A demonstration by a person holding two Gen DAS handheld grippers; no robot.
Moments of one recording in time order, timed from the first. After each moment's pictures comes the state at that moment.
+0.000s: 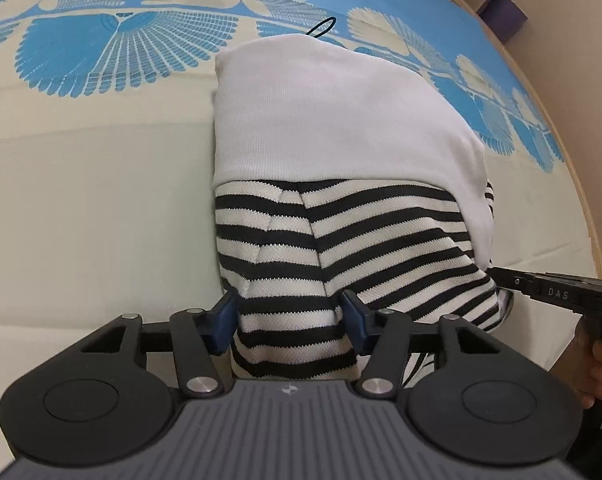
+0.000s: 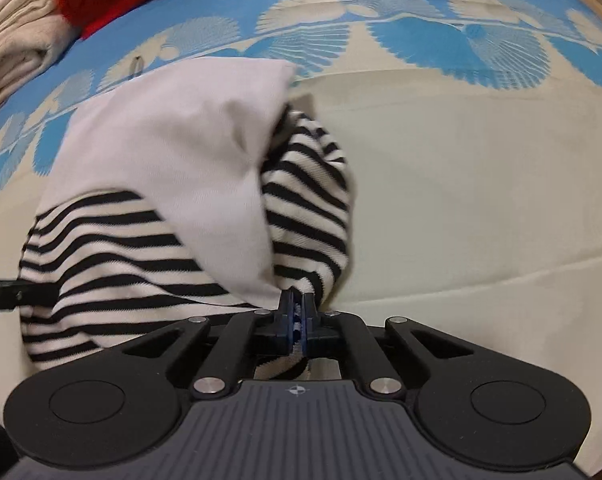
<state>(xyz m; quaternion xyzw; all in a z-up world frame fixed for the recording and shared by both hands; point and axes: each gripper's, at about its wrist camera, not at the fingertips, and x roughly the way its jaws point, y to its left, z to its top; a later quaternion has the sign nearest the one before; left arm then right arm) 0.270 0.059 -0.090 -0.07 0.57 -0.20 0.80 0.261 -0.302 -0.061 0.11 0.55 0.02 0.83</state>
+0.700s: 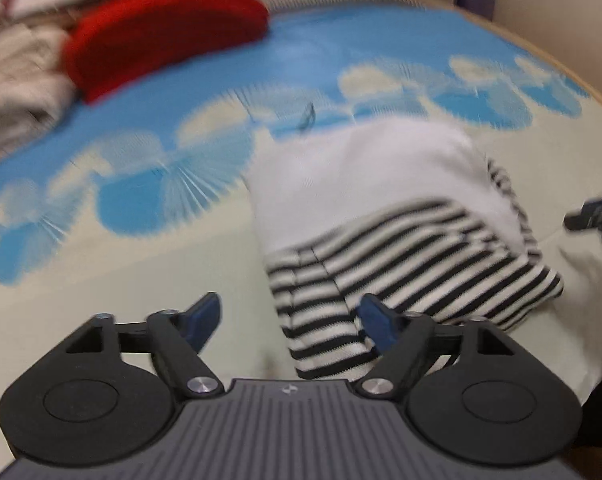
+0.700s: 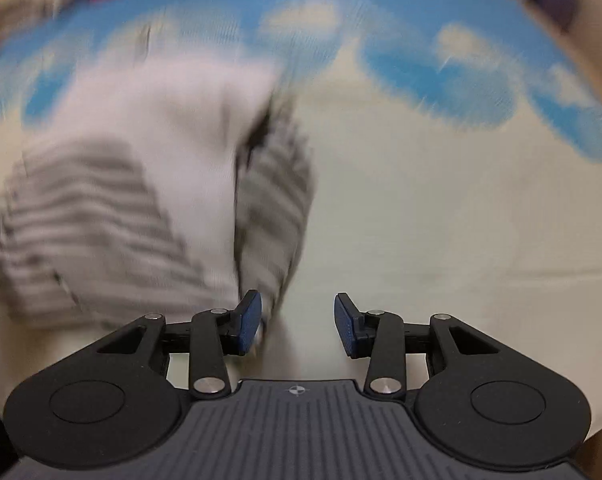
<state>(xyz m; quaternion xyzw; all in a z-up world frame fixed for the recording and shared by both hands) 0.198 0.028 -0.015 0.13 0.40 -0.14 0.89 0.219 -0.302 -0.003 0.04 0.48 0.00 0.88</state>
